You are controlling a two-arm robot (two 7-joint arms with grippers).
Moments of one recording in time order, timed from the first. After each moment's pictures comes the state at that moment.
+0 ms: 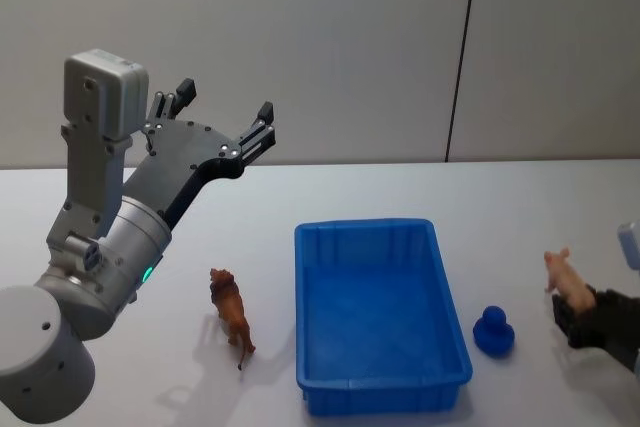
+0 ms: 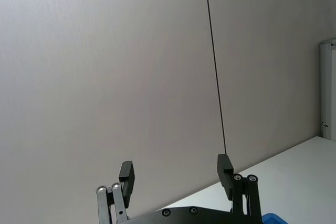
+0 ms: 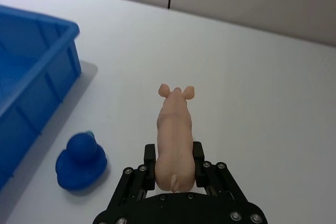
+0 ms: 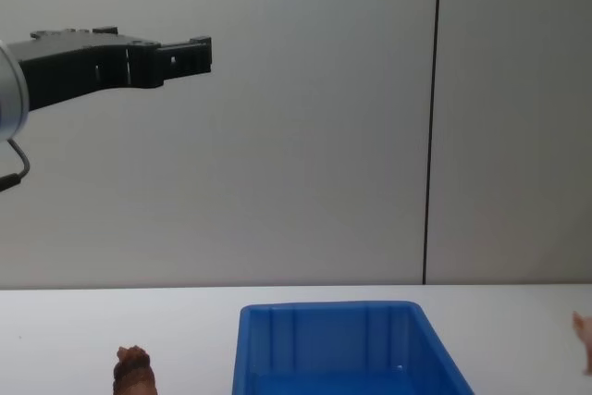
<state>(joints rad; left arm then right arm) -0.17 0.47 0.31 -1.87 -0.39 0.11 0.04 0.05 0.35 -0.17 -1.57 0.18 0.39 0.14</state>
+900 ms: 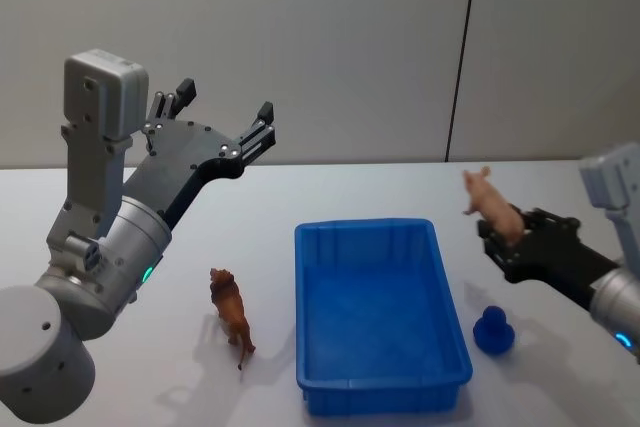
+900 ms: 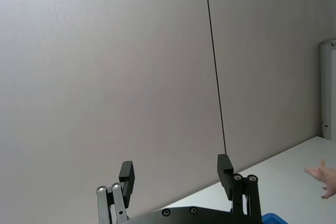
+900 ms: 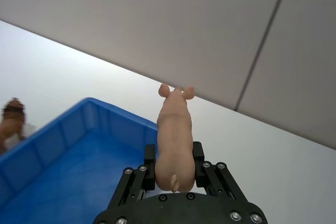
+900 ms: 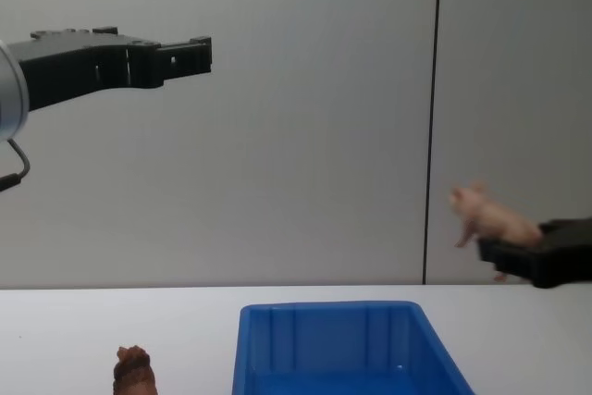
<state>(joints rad) -0.17 0.47 0.31 -1.87 -0.39 0.11 0.04 0.14 0.32 -0.21 -1.65 0.16 0.28 0.35</state>
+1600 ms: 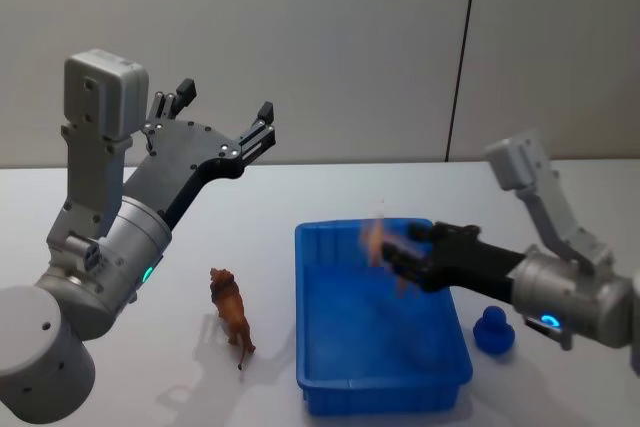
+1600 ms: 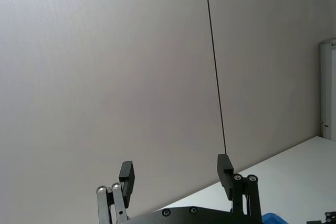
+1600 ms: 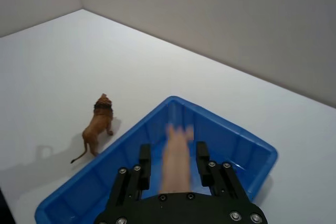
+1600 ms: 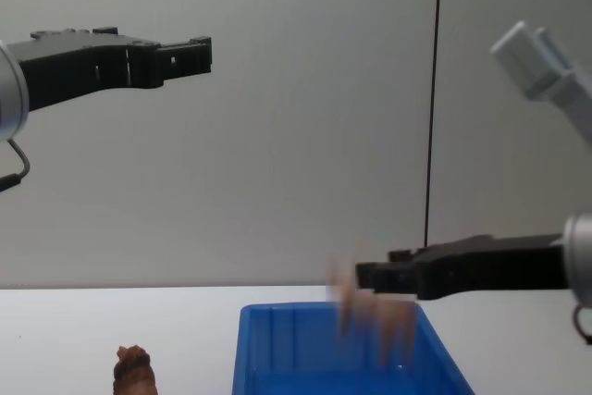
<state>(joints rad) -0.17 0.47 0.31 -1.87 -0.39 0.11 0.04 0.29 0.22 -0.28 -1.52 0.17 0.43 0.60</state>
